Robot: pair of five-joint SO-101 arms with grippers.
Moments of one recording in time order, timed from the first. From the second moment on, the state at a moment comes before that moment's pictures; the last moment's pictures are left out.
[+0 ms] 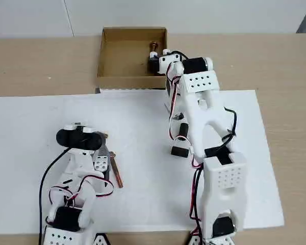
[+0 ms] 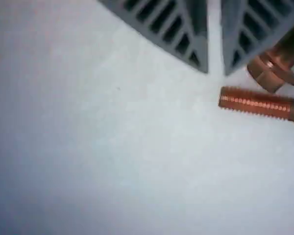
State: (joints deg) left arm 6.2 -103.4 96.7 50.4 7.8; right arm -15.6 34.1 -35.4 94.4 14.1
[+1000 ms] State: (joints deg) left arm 6.2 -103.4 96.7 50.4 7.8; right arm -15.0 43.2 -35.7 85.3 14.5
